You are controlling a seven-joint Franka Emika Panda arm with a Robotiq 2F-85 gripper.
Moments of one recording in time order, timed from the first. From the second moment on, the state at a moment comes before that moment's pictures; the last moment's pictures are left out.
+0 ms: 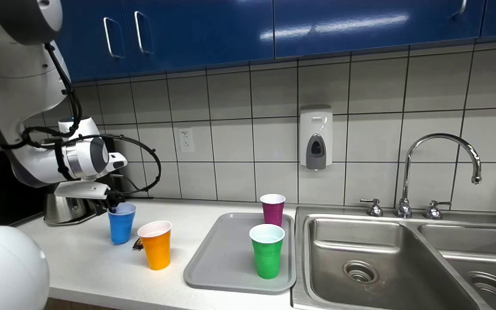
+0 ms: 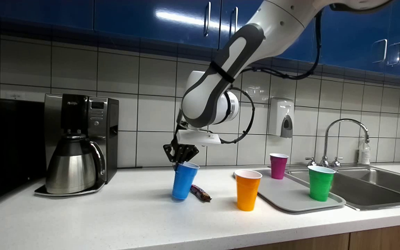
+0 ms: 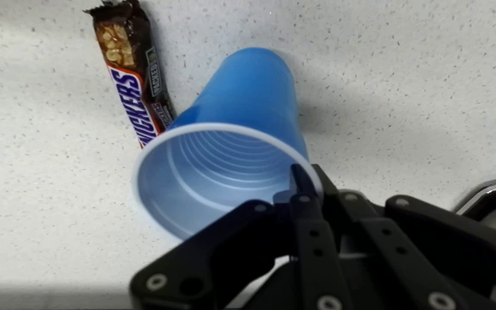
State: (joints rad) arm 0.49 0.38 0.04 -2.08 -0.16 2.84 0.41
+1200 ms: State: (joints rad) arm 0.49 0.37 0.04 -2.08 -0.16 2.82 0.41
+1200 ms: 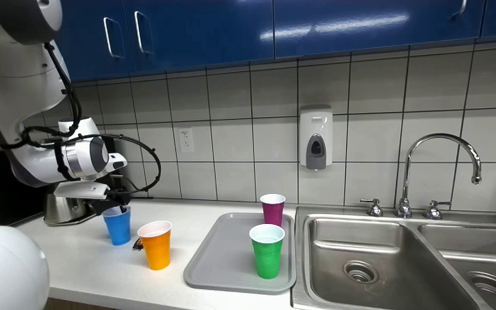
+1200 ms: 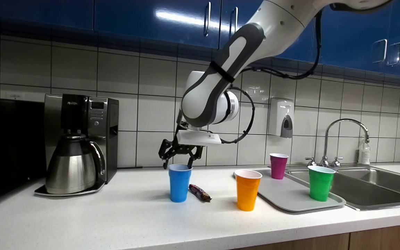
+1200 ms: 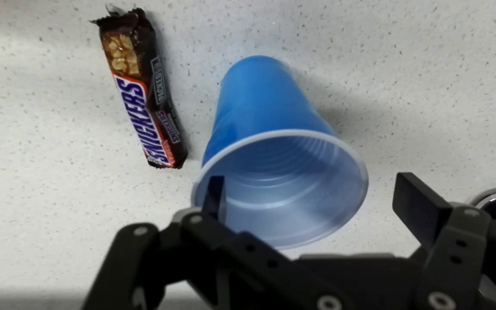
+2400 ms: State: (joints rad) arm 0.40 0.27 0.06 -2.10 -0.14 2.82 0.41
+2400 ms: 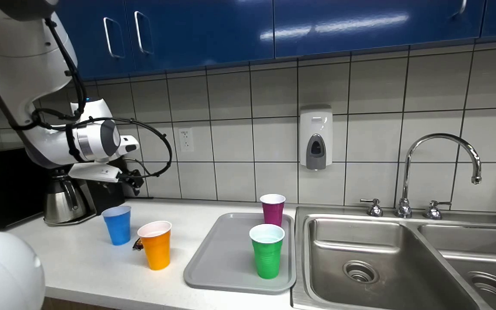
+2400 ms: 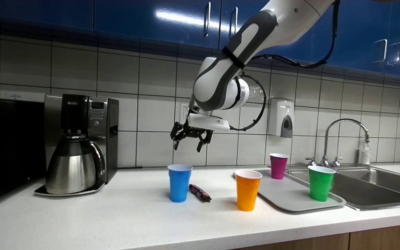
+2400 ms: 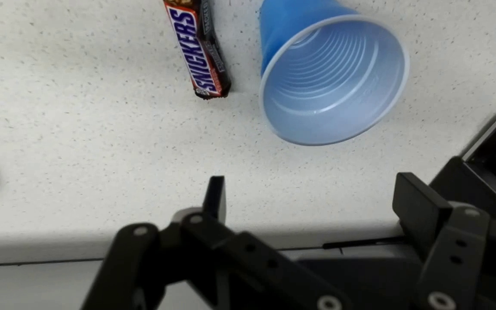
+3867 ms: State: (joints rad) arm 0.22 0.25 0.06 -2.15 -0.03 2.88 0.27
